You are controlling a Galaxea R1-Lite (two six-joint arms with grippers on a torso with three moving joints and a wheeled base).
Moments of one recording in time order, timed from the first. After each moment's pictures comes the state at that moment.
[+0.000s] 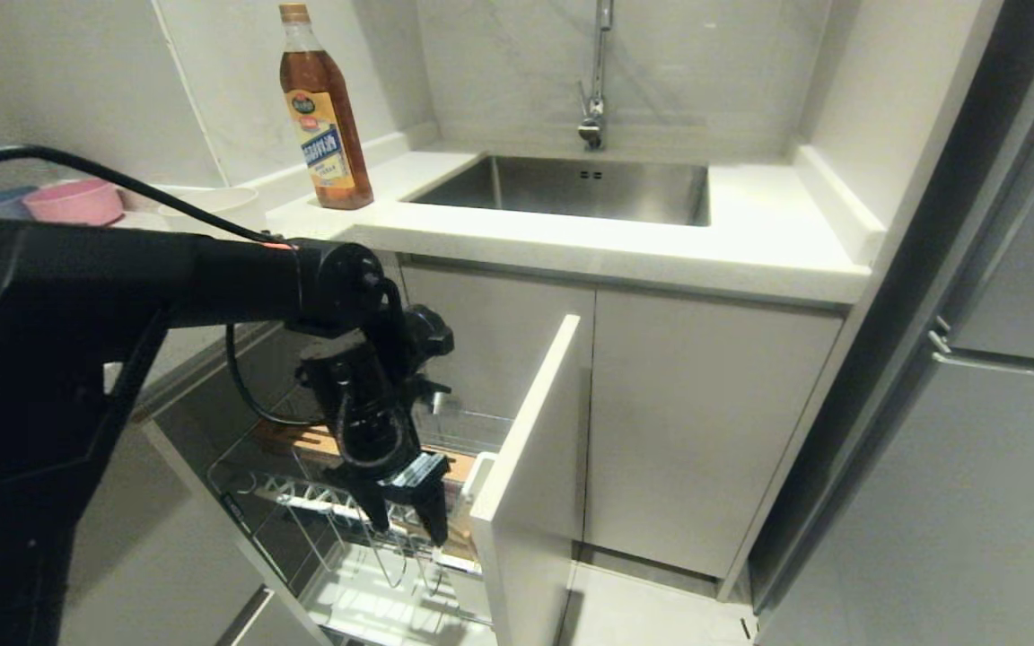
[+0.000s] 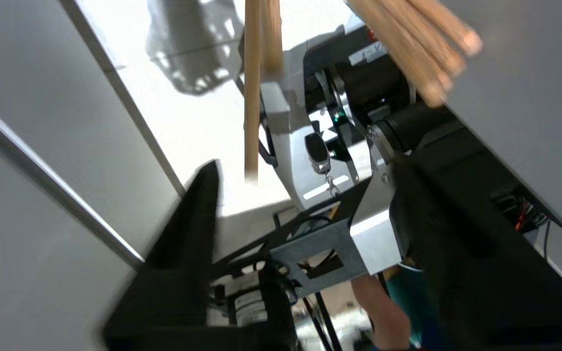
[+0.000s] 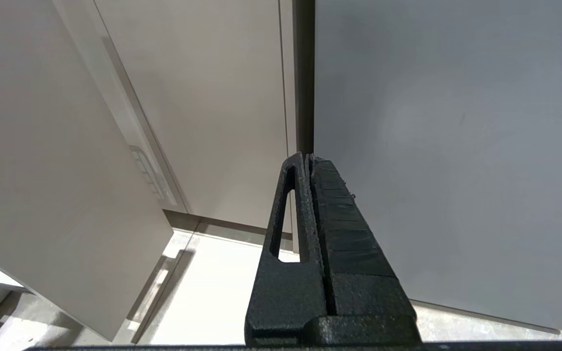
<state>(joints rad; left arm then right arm) -0.43 2.16 -1.81 1.27 -0.14 0.03 0.00 0.00 0.00 0.00 -0.01 0.05</state>
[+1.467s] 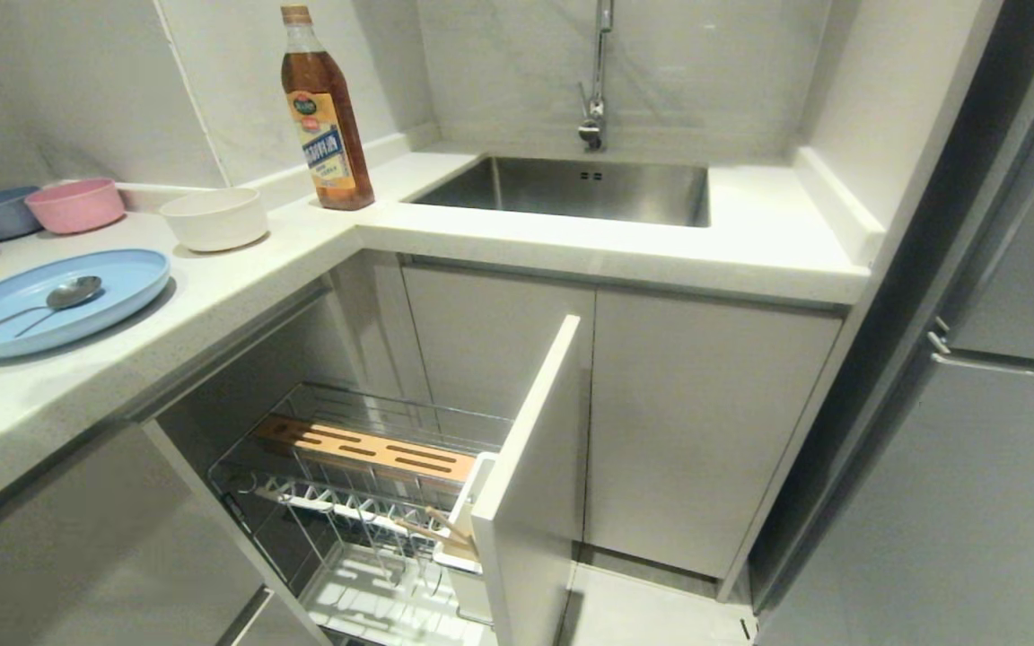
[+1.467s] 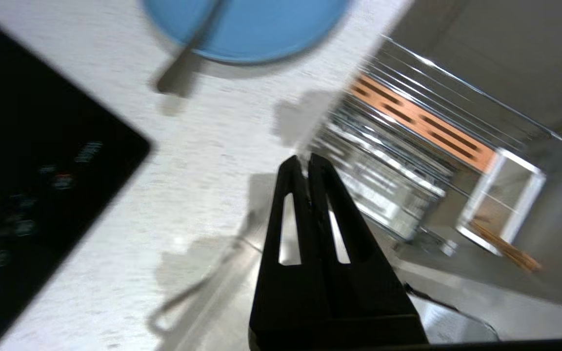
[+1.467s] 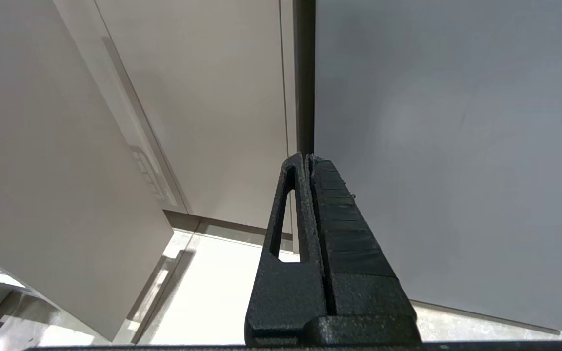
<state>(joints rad) 0.11 1.34 -1.93 1.20 0.27 -0.10 0.00 0.00 0.00 0.00 -0.01 0.05</state>
